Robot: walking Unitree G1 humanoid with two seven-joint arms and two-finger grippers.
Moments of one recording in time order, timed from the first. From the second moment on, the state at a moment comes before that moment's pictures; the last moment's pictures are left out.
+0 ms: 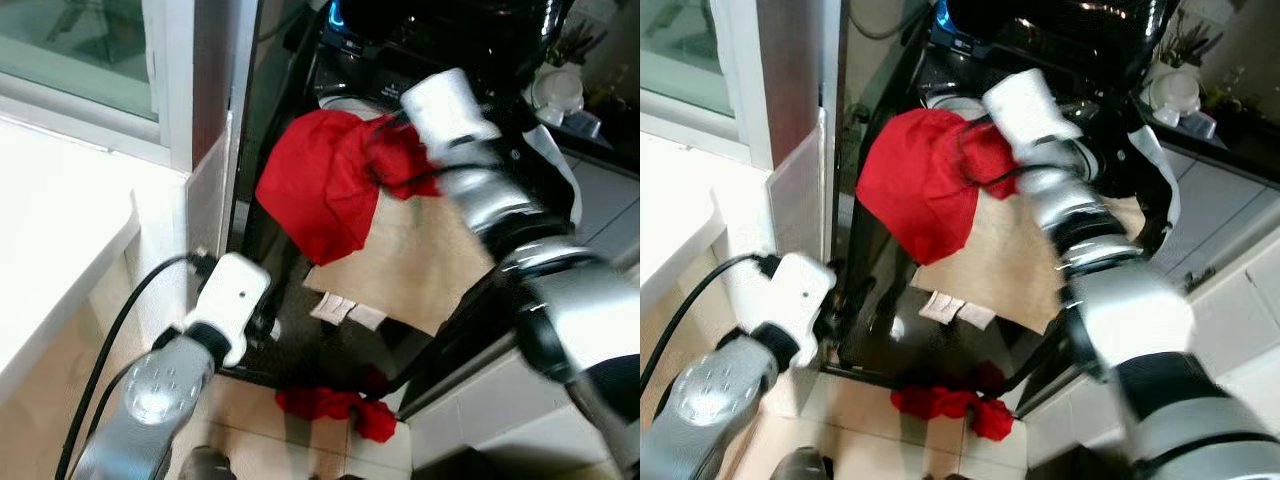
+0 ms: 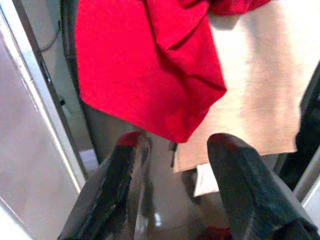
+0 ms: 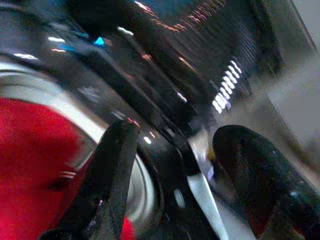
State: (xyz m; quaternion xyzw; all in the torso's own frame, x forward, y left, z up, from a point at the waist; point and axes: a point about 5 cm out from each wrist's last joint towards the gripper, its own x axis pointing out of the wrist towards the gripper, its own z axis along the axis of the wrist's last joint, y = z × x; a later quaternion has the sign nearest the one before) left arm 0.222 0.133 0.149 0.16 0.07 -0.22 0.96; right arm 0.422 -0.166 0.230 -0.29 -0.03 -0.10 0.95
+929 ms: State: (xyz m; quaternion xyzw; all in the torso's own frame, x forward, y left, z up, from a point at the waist) left arm 0.299 0.153 0.160 0.10 0.01 -0.11 0.99; right arm 0.313 -0.168 0.080 0.09 -0.05 0.02 0.99
